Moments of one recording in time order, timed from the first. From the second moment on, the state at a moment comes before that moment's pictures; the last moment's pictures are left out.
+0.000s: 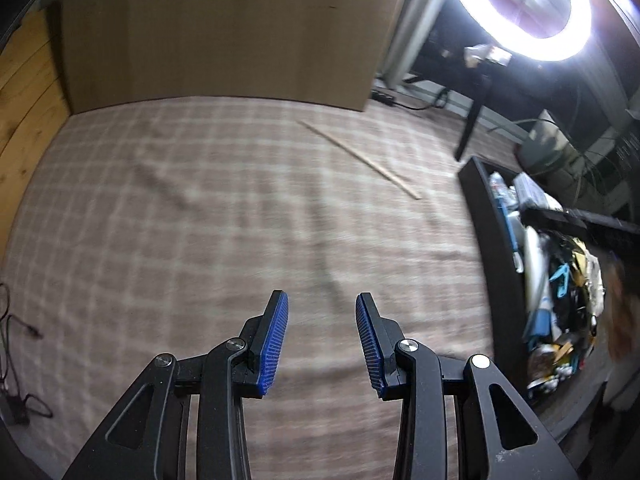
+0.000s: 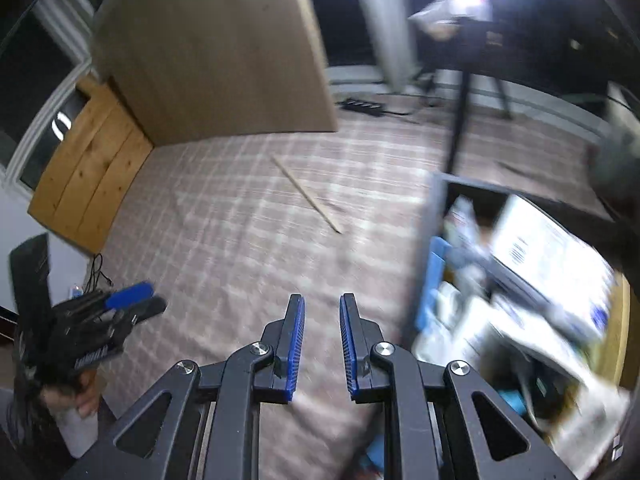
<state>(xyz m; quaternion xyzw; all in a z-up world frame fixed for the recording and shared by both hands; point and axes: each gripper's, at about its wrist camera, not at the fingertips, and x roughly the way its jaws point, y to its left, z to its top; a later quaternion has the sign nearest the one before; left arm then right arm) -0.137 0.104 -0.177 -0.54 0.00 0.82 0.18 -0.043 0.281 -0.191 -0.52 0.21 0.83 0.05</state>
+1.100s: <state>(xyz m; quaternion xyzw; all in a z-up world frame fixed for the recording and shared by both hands) -0.130 -0.017 -0.183 -0.55 -0.06 0.83 0.10 -0.223 0.269 -0.299 -0.62 0.13 0.77 0.05</state>
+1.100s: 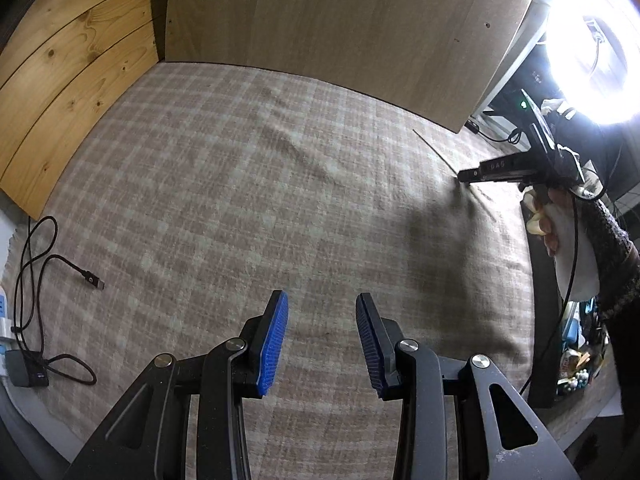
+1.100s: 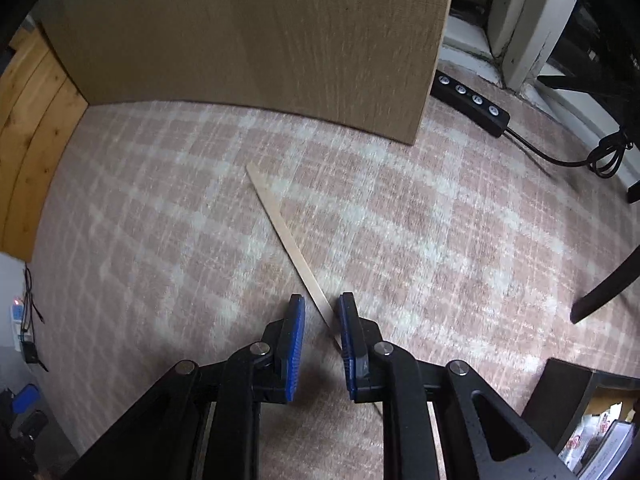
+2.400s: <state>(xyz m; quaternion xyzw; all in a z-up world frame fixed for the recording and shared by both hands) -0.068 0.152 -0.159 -0.53 0.00 0.82 0.24 0.120 0.382 -0.189 -0.44 0.35 0.81 0.15</state>
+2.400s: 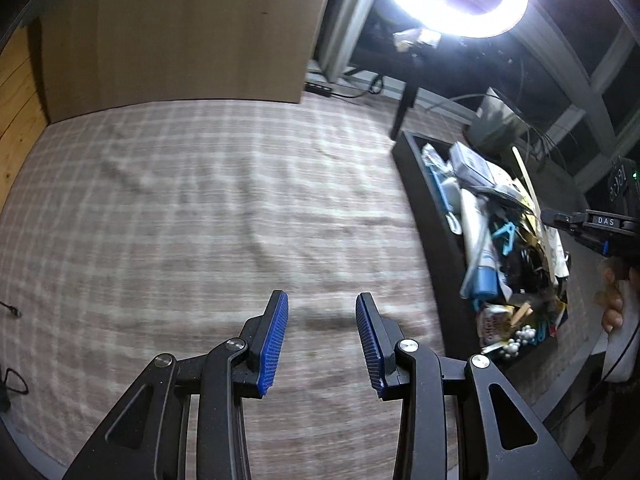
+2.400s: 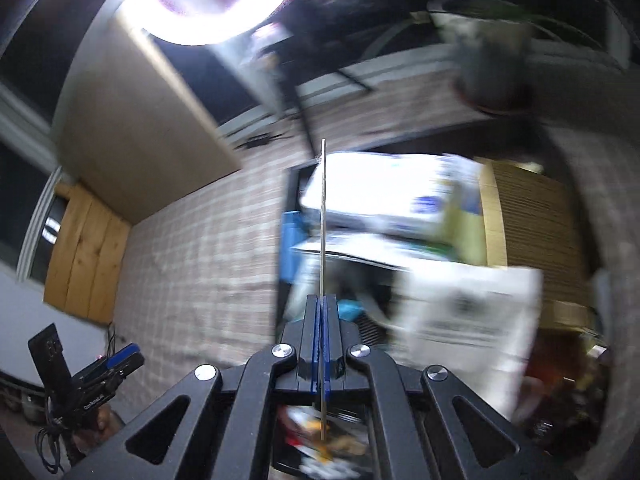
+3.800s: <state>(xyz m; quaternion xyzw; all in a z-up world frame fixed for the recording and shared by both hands) -0.043 0.094 -0.106 -0.46 0.06 0.86 0.21 0.151 0.286 -0.134 -0.42 0.27 0.84 0.22</state>
